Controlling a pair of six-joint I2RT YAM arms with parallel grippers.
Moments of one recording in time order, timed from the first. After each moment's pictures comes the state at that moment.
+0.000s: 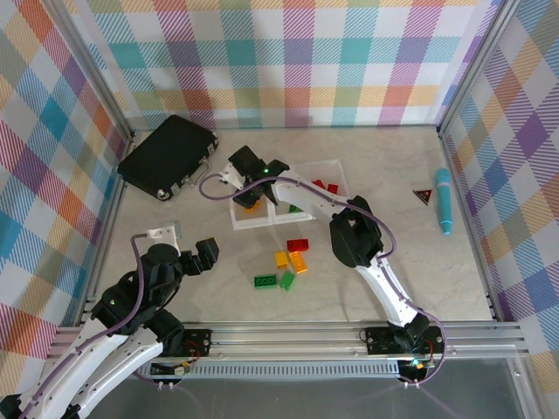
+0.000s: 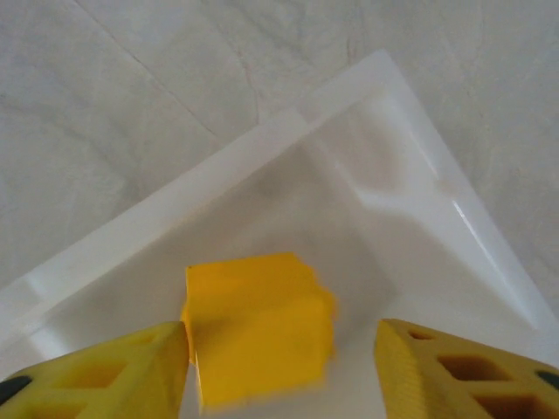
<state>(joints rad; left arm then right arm) -0.66 0.40 0.60 -0.75 -0.37 -0.63 0.84 2.38 2.18 -0.75 0.11 -0.39</state>
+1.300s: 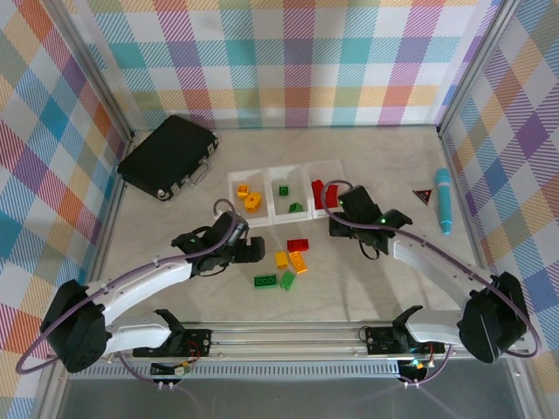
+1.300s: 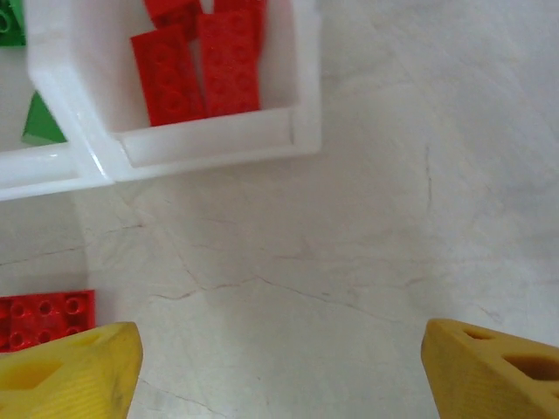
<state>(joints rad) -0.76 1.21 0.77 -0.56 -0.15 -0.69 0.59 1.21 0.87 -0.65 0.29 0.51</state>
